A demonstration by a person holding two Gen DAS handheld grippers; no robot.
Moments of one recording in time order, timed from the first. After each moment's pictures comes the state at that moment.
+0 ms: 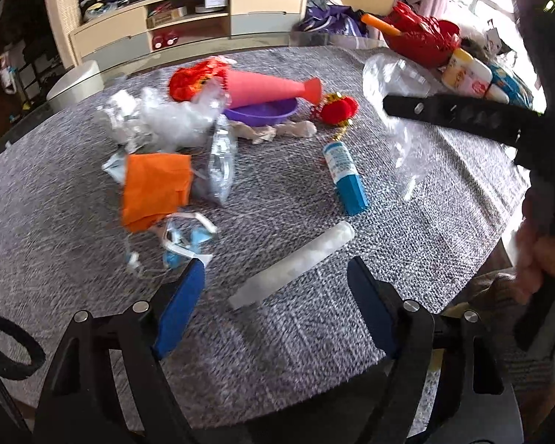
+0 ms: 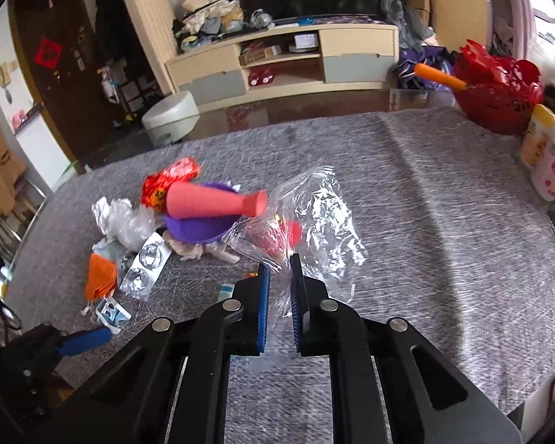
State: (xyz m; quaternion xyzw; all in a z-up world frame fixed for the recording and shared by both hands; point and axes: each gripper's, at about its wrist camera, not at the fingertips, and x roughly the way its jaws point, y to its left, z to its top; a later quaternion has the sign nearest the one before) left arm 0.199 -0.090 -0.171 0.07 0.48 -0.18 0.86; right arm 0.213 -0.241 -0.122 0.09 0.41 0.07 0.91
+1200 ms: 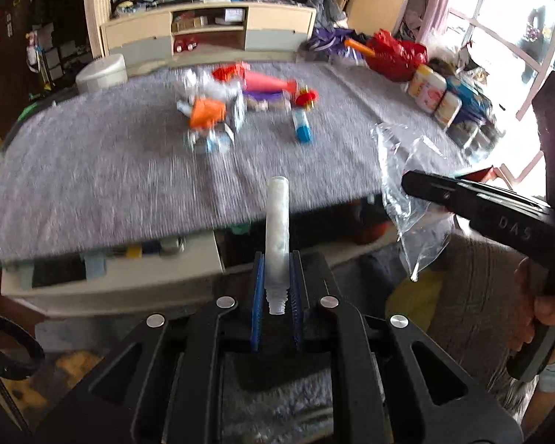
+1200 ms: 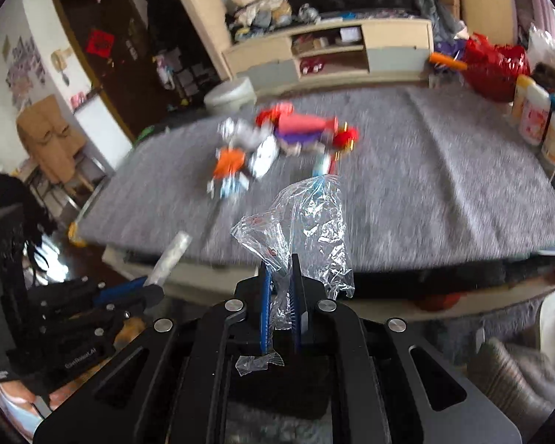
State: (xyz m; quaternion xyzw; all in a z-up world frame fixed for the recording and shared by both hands) left arm 0.030 -0.046 -0.122 0.01 0.46 -0.16 0.87; right arm 0.032 -0.210 -0.102 0.10 0.44 0.17 0.88
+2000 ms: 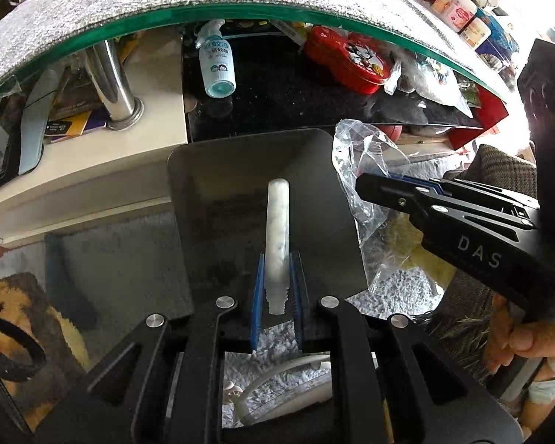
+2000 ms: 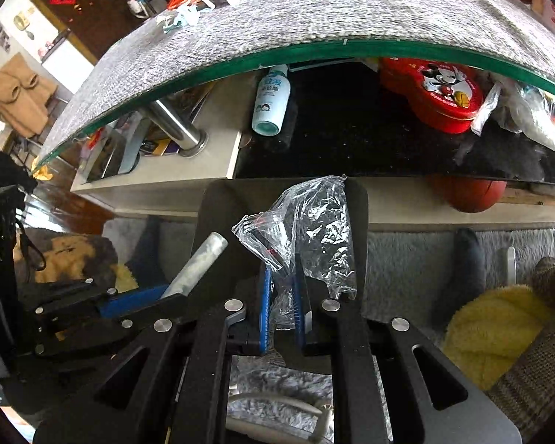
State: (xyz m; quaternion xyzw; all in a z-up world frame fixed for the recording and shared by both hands) left arm 0.019 -0.053 -0.254 -0.01 0.59 -0.17 0.79; right arm 0.024 -0.172 -0.234 0.09 0.56 0.15 0.81
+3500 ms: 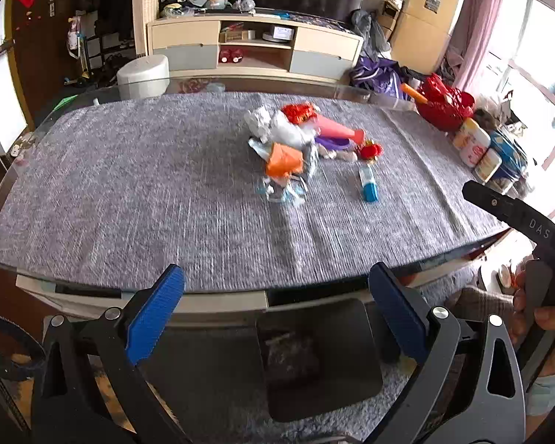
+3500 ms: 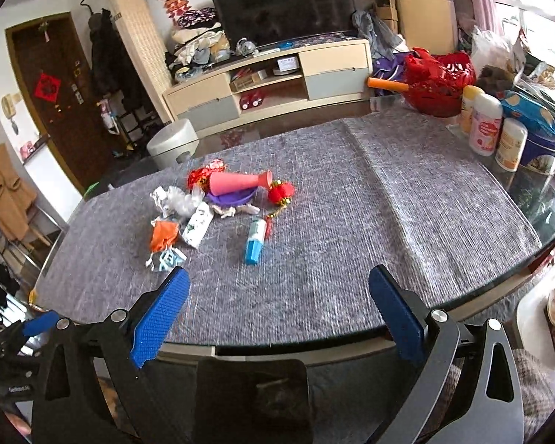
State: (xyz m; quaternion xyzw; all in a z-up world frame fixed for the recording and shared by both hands) left arm 0.083 0.009 -0.090 -0.03 0.43 -0.09 0.90; right arm 0.093 -0.236 -0.078 0.13 0.37 0.04 0.92
